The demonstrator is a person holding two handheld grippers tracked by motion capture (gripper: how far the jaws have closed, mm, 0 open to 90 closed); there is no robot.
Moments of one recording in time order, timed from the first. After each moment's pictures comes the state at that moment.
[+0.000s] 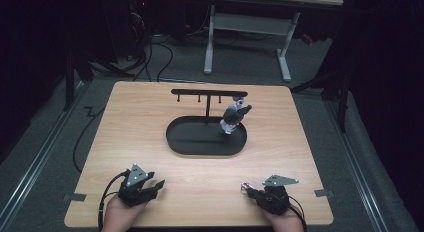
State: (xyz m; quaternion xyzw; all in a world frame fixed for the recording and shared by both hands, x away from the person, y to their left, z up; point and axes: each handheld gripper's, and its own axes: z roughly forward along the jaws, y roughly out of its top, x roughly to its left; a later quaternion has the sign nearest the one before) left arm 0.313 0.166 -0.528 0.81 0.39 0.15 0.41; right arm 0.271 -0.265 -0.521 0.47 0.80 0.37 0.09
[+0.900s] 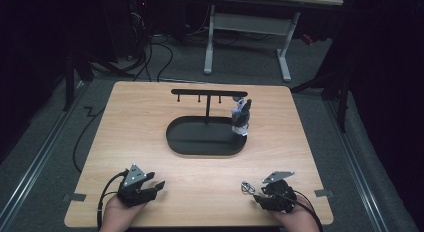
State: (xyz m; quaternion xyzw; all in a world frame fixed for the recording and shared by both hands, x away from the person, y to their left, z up) left arm 0.312 0.169 -0.525 0.81 0.38 0.14 0.42; right arm 0.277 -0.268 -0.496 0.45 0.86 0.22 0.10
